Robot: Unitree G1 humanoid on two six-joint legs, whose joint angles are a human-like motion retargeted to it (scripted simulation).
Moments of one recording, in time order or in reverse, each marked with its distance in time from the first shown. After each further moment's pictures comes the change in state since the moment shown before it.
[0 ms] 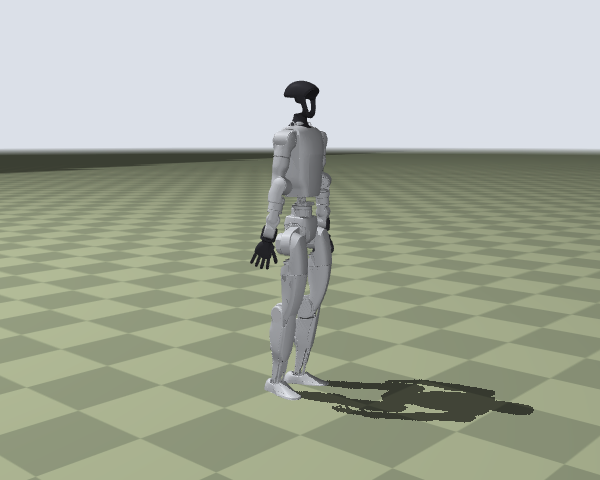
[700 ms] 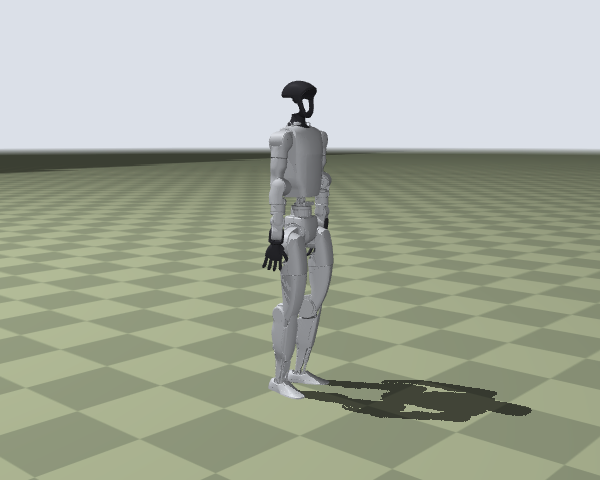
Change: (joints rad) left arm 0.035 -0.015 -0.005 0.020 0.029 0.008 -0.006; right arm -0.035 0.054 0.076 -0.106 -0.064 -0.041 0.052; waist -0.011 0.004 0.004; left_leg 0.026 0.026 0.059 0.016 -0.017 -0.017; right_leg -0.012 0.024 0.055 0.007 0.012 -0.021
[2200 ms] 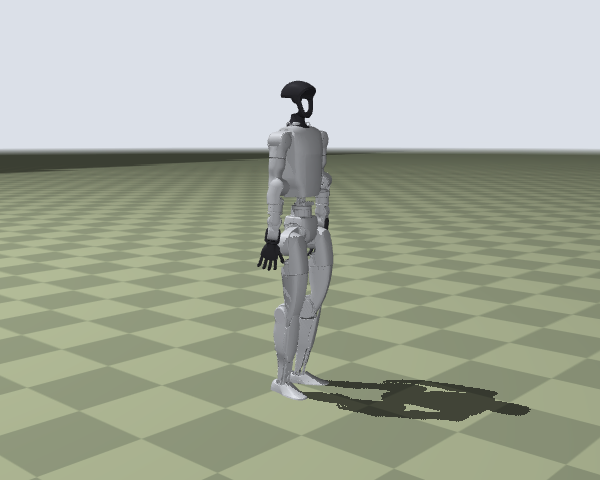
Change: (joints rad) left arm 0.013 -0.003 0.015 0.000 -0.019 -0.005 0.002; right arm 0.016 -0.003 0.010 0.028 -0.026 0.009 -0.021; waist -0.037 0.012 0.003; left_leg 0.008 -0.008 -0.004 -0.004 -0.006 0.005; right_leg -0.018 -0.009 -0.012 0.013 0.010 -0.001
